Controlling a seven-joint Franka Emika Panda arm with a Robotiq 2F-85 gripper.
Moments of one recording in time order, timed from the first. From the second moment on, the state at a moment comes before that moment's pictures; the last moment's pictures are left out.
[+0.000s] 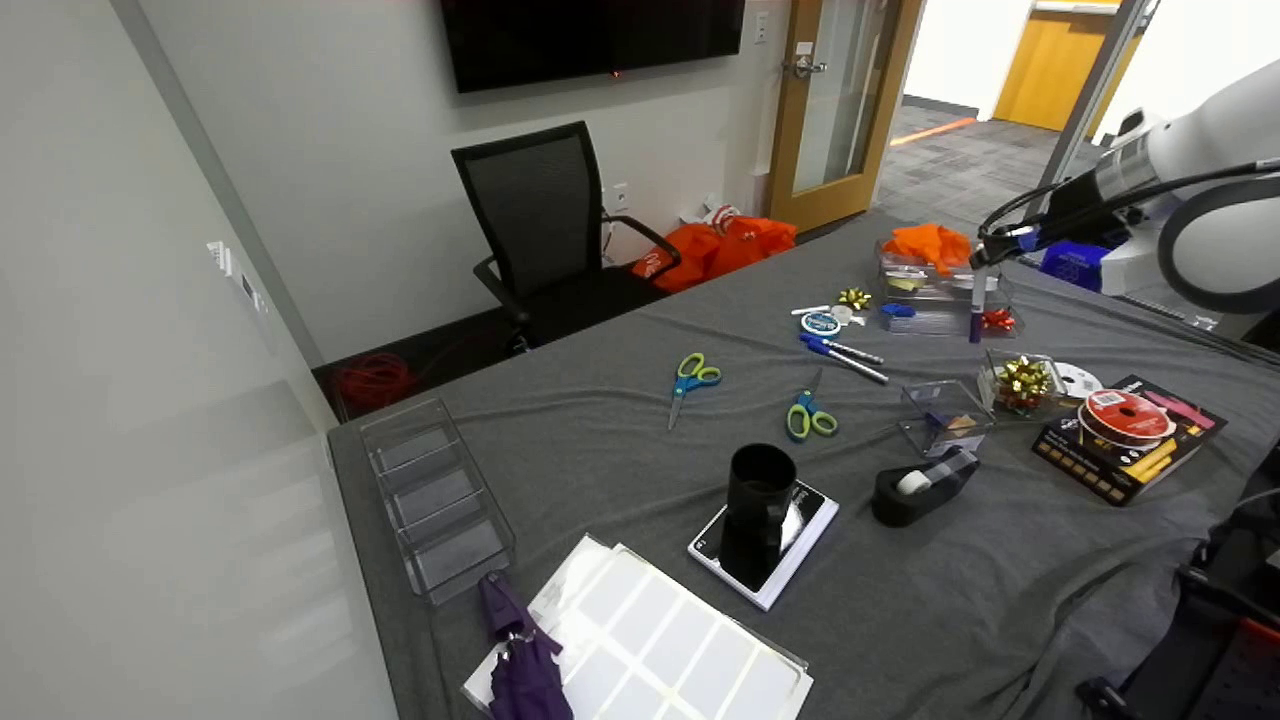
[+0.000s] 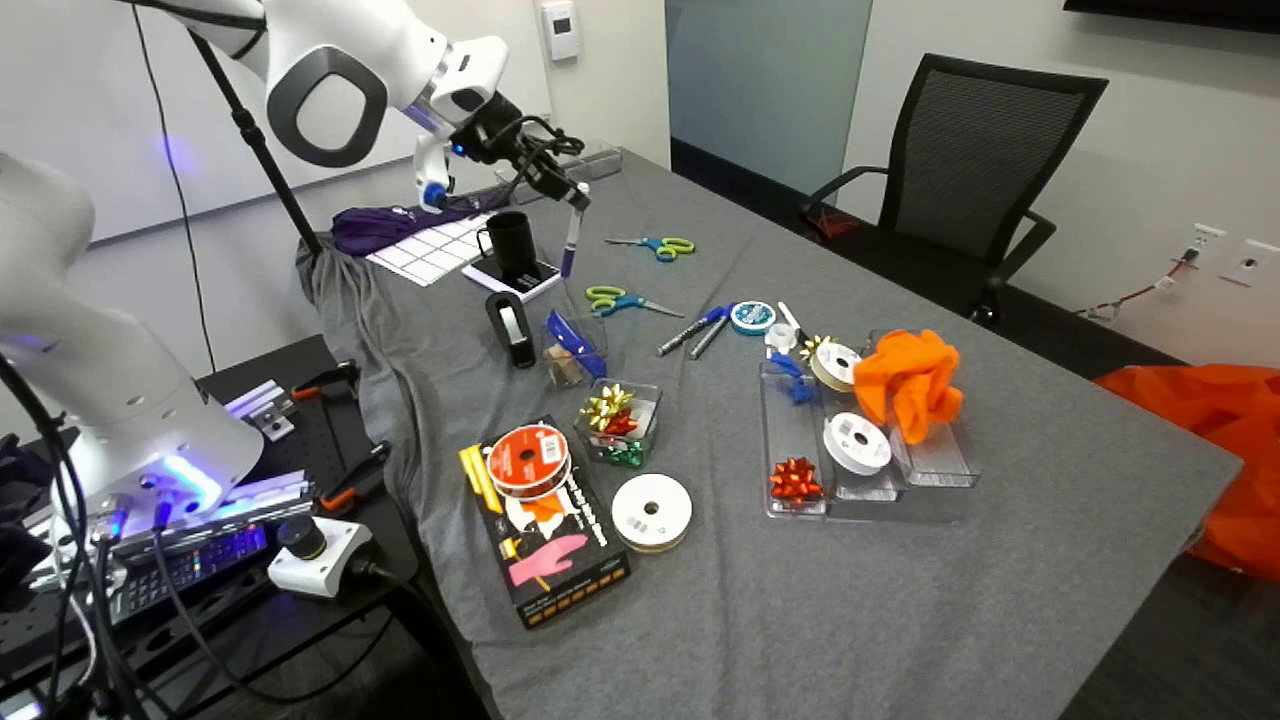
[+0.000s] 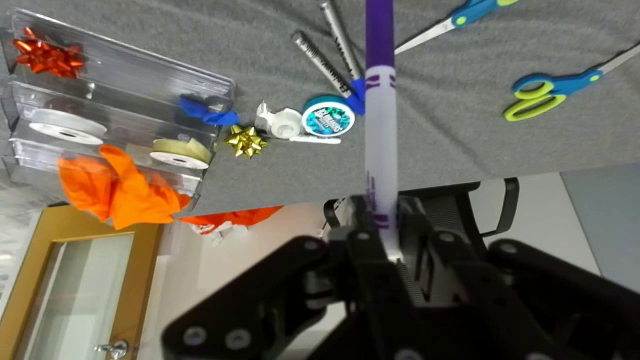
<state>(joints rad) -0.25 -0.16 0.03 -2.68 -0.05 3.25 0.06</state>
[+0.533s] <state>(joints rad) -0.34 0.04 0.04 -2.66 0.00 3.46 -0.06</state>
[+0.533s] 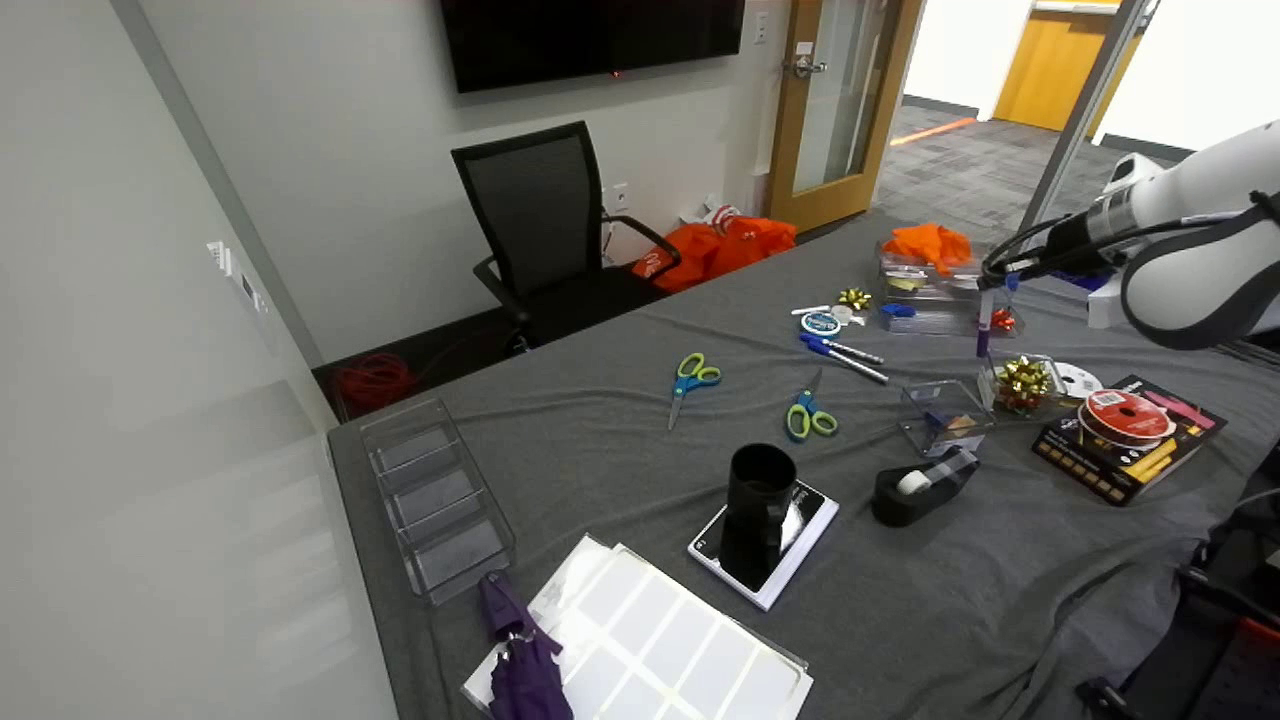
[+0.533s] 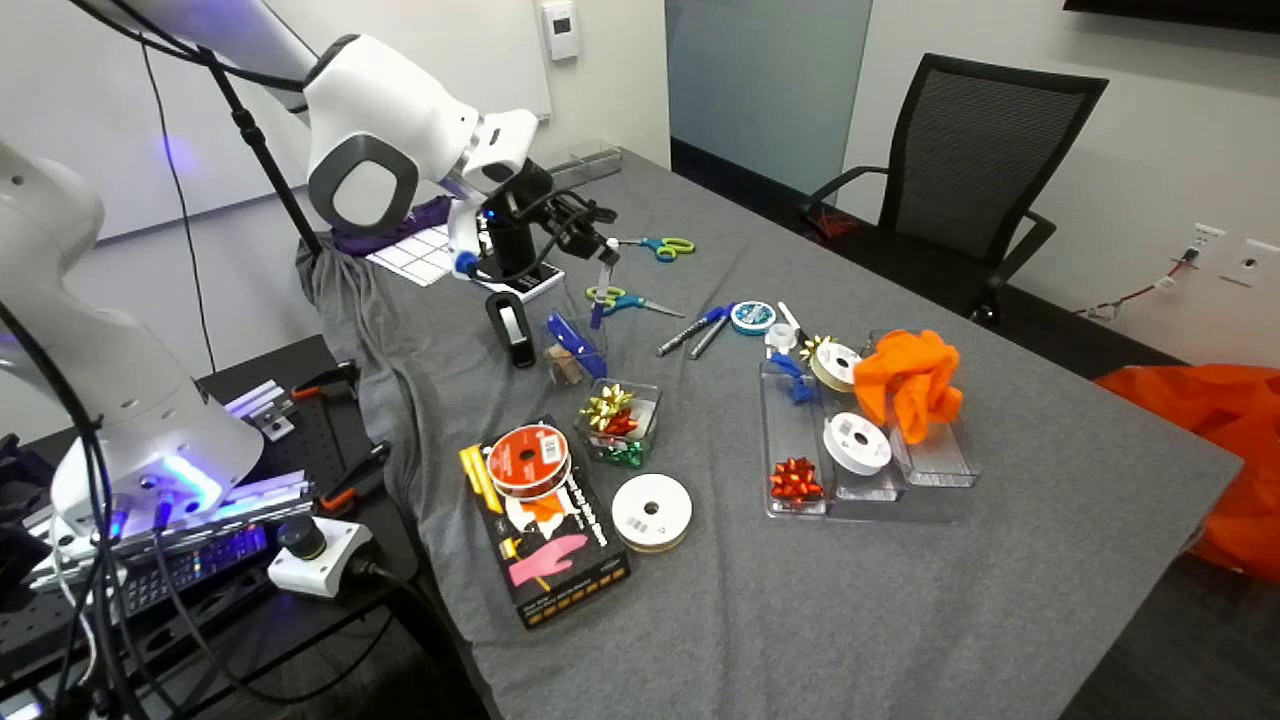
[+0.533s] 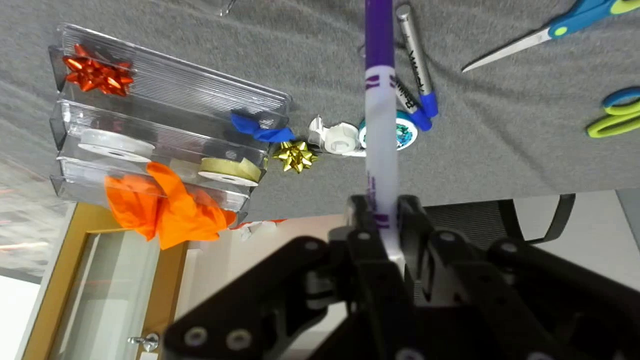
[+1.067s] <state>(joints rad) -0.24 0.10 -0.02 -2.66 0.08 3.46 -0.10</state>
